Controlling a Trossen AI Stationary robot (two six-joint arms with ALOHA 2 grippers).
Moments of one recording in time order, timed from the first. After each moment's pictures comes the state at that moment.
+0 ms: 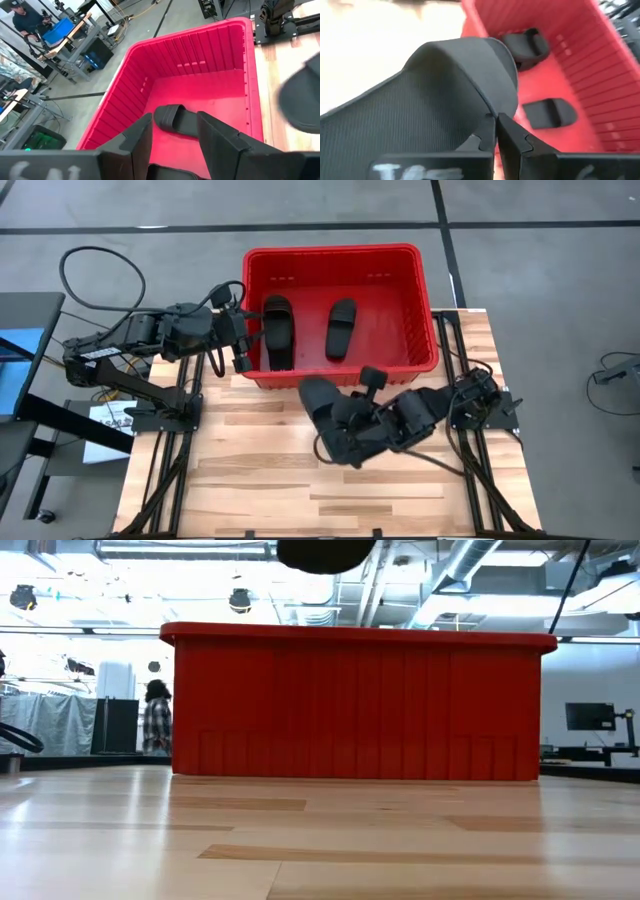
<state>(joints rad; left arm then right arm) 0.01 1.16 1.56 -0.82 -0.51 0.31 0.46 2.00 2.36 -1.57 0.76 0.49</state>
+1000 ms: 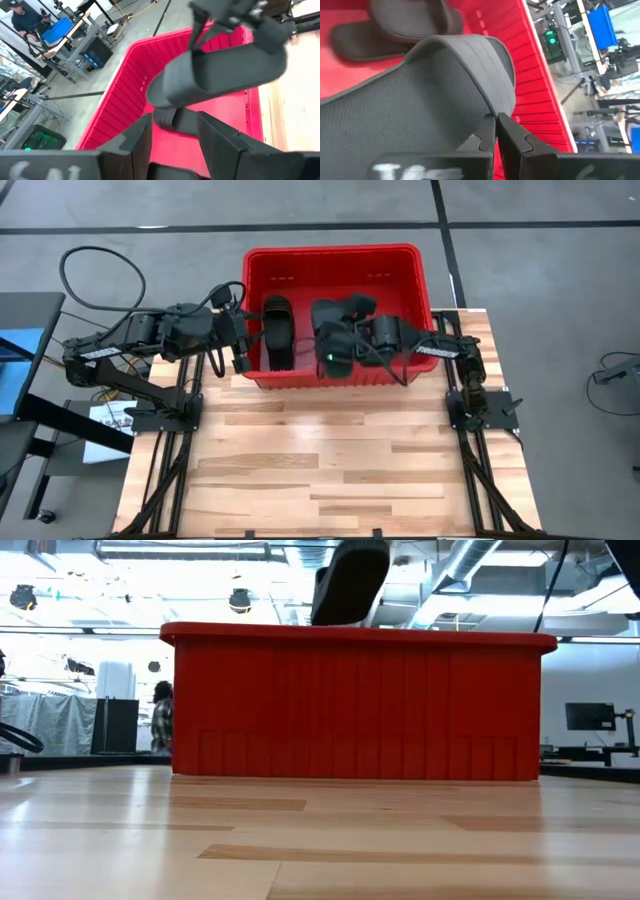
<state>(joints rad) 0.01 1.16 1.56 -0.83 -0.51 0.31 0.02 2.00 2.36 -1.50 0.84 0.01</state>
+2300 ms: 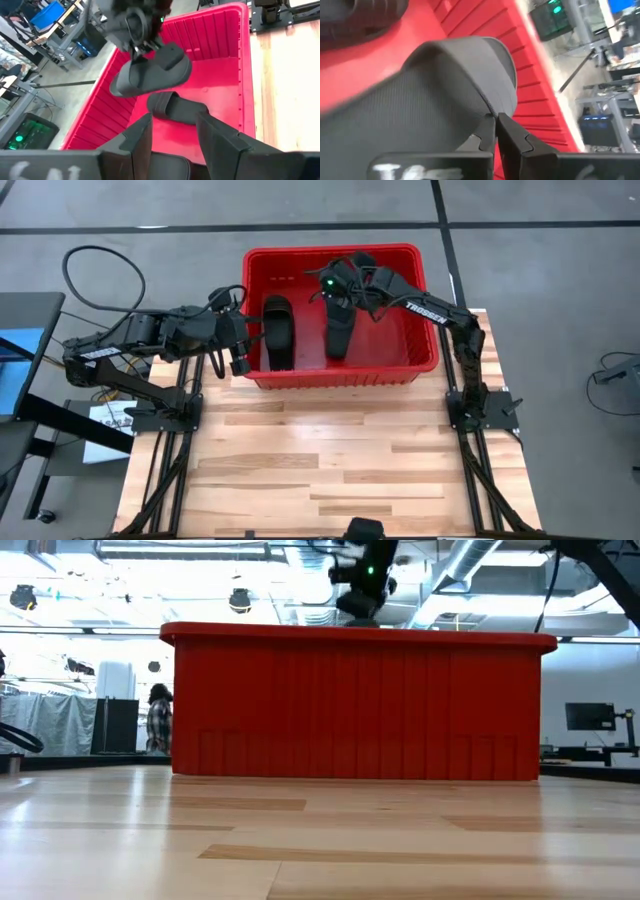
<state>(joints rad) 0.01 1.16 1.56 -0.90 -0.50 0.24 -0.39 2.00 2.18 -1.13 0.65 -0.28</state>
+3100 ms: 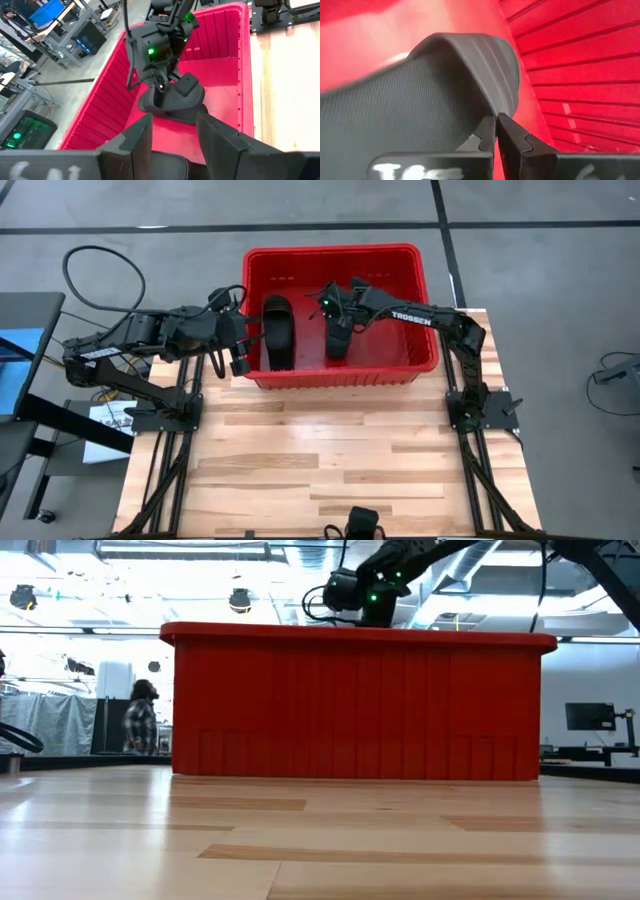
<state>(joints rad) 0.01 1.16 1.56 -0.91 -0.50 0.22 -0.44 2.00 1.78 -0.88 0.54 -0.25</state>
